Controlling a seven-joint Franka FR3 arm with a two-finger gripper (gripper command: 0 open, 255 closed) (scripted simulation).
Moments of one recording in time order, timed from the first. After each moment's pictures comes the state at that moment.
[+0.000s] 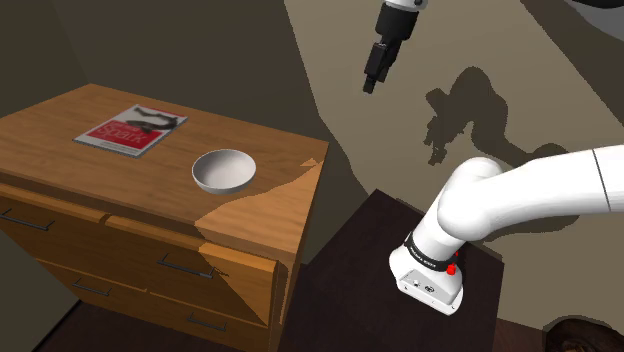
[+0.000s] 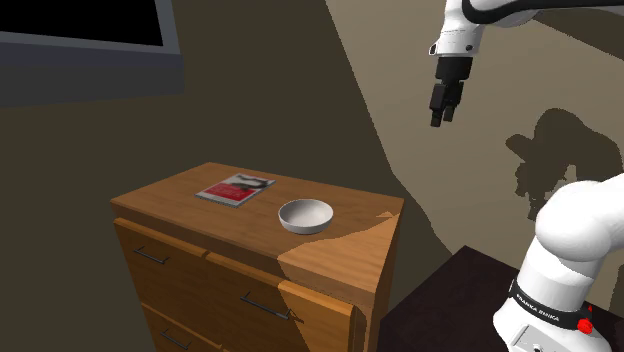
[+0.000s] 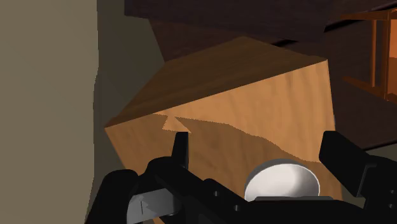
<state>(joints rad) -0.01 -0.77 -0.02 -2.26 -0.02 1.52 -0.16</state>
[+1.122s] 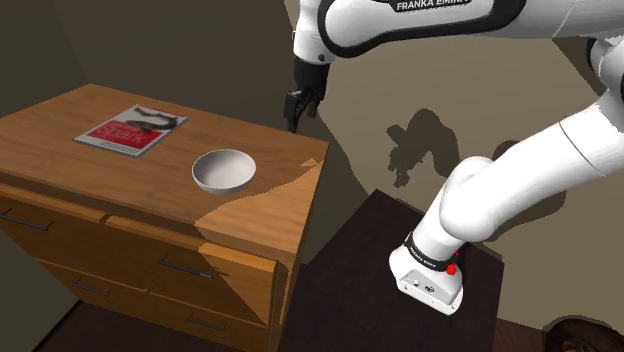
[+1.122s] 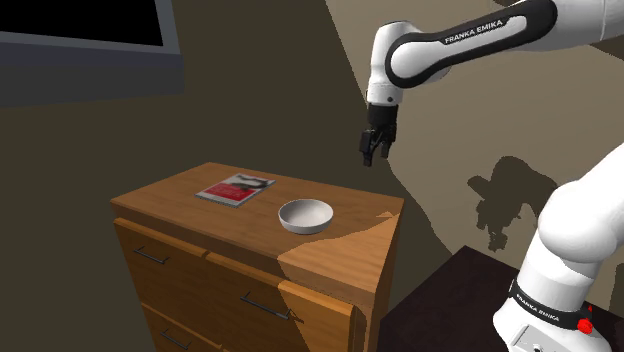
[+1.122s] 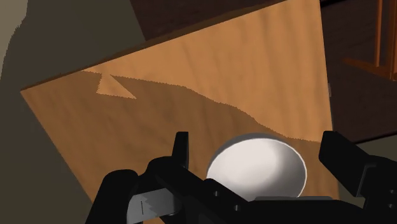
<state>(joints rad) 0.05 -0.44 0.18 -2.30 0.05 1.92 0.06</state>
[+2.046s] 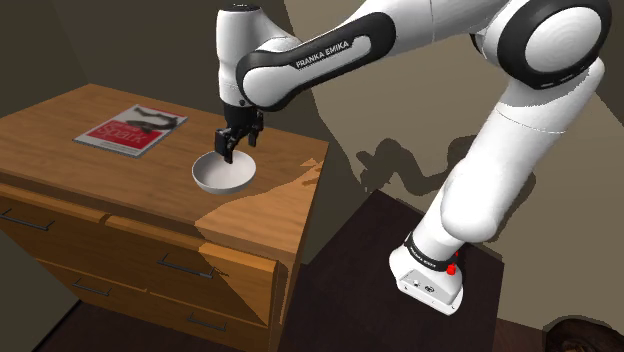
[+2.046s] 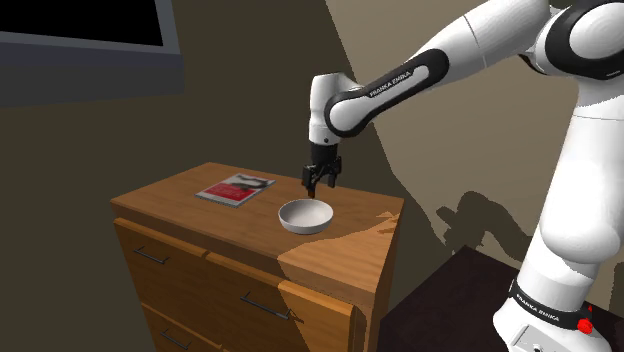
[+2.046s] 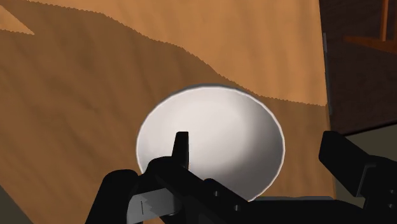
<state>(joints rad) 0.09 0.05 0.32 -2.07 -0.07 2.18 0.30</state>
